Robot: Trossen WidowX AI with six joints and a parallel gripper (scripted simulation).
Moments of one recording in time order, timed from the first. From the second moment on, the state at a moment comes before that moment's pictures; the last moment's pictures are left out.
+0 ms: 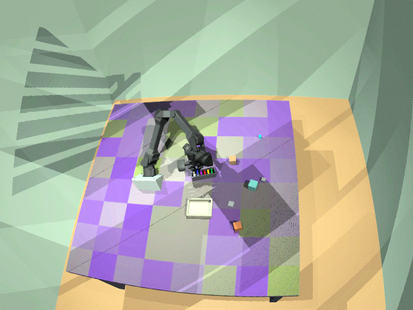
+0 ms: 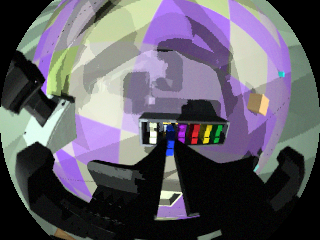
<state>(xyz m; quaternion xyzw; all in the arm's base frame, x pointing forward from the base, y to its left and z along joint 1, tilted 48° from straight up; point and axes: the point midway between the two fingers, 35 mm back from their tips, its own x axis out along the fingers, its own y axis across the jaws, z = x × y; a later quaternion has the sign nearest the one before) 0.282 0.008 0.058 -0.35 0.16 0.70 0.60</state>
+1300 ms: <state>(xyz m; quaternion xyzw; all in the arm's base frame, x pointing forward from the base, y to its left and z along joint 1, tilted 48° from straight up) 0.287 -0.020 0.078 -0.35 0.16 0.70 0.60</state>
